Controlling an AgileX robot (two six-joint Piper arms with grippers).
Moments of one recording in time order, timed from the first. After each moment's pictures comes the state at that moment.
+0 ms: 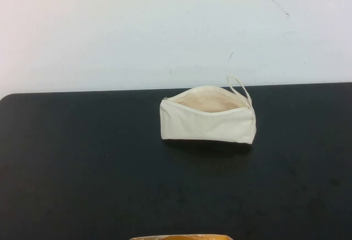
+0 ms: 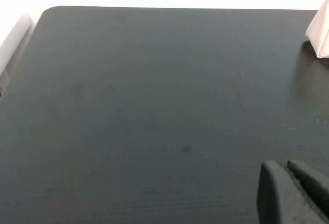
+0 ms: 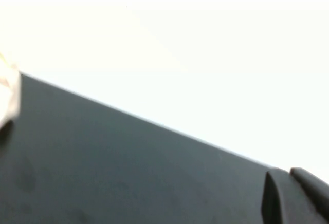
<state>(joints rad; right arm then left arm) -0.05 0.06 -0.11 0.06 0.20 -0.47 -0.09 -0.01 0.02 -0.04 0.37 -0.07</state>
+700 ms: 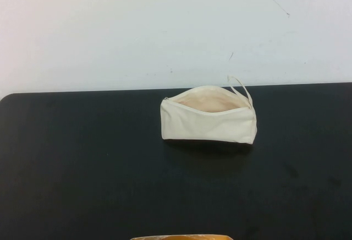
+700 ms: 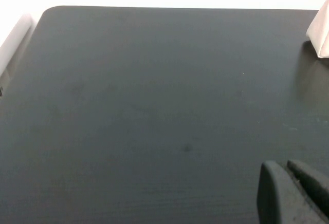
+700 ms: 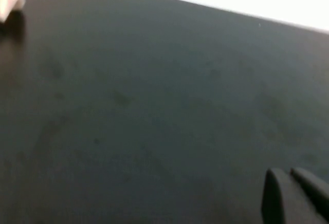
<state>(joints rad) -0.12 -0.01 0.03 0.05 0.40 -0.26 -0.09 -0.01 0.02 -0.04 0.37 -0.07</state>
